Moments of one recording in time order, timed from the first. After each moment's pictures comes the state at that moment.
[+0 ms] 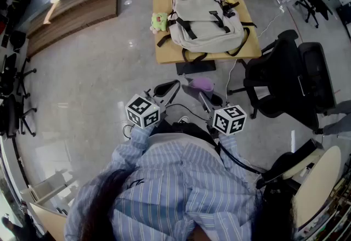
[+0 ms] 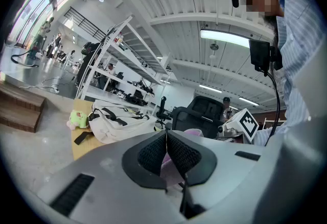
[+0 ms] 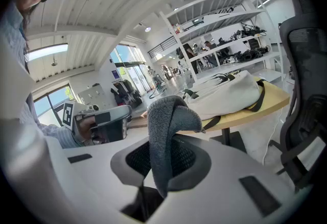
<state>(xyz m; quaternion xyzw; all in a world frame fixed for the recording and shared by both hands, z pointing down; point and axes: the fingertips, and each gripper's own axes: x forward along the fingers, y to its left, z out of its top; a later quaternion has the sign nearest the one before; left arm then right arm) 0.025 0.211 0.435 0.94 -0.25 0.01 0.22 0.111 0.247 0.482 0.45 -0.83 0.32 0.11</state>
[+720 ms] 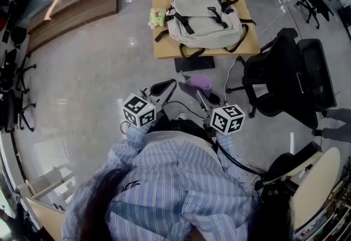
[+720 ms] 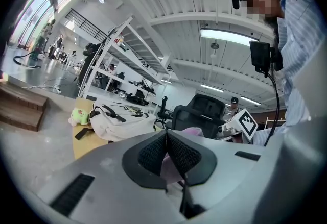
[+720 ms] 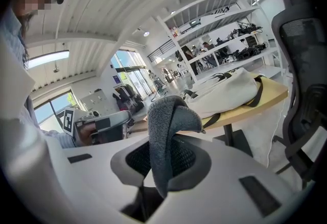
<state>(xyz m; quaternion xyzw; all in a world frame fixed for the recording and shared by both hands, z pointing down) 0.030 0.229 0.440 0.94 -0.25 0.01 0.22 0.119 0.259 0.483 0.45 -0.83 0.33 0.08</state>
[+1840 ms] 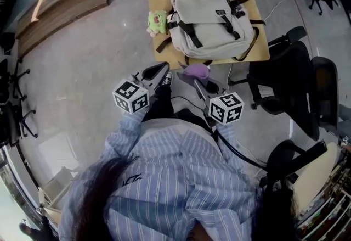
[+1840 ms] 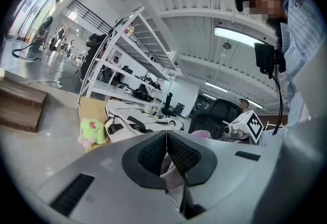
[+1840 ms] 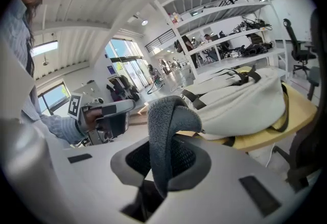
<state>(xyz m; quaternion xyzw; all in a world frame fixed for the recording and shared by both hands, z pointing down) -0.010 0.056 0.458 0.94 -0.25 0.03 0.25 0.085 0.116 0.501 0.45 -0.82 0.33 0.14</state>
